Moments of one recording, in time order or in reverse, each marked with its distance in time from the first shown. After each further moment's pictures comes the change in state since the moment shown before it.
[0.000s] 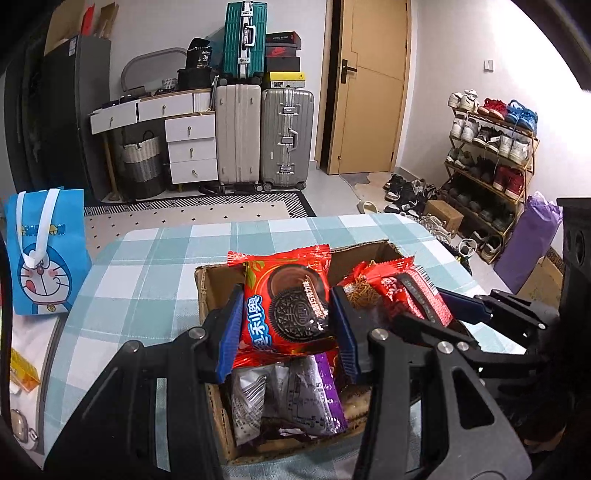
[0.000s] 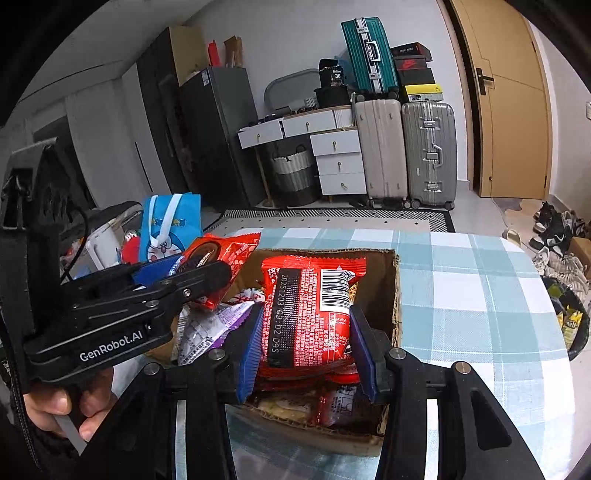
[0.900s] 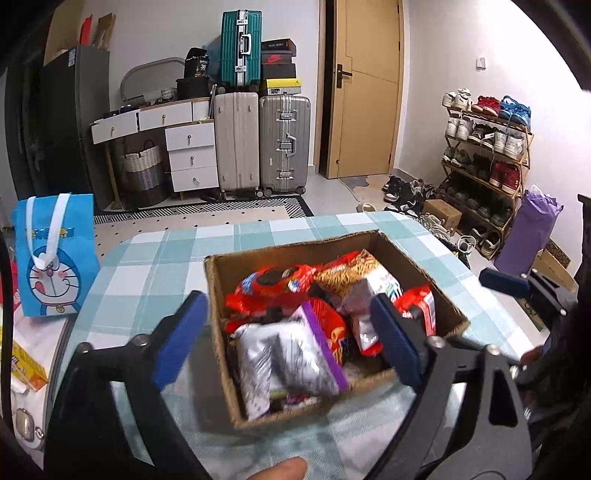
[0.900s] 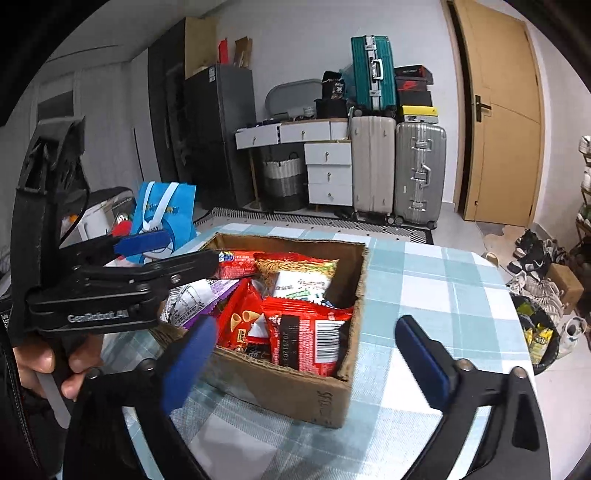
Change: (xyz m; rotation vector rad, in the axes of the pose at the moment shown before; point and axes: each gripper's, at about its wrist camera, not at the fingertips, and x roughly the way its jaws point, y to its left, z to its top) left arm -0.023 -0.005 -0.020 0.025 -0.032 0.008; right arm -0.039 -0.004 -0.025 -0.094 -0.046 -0.086
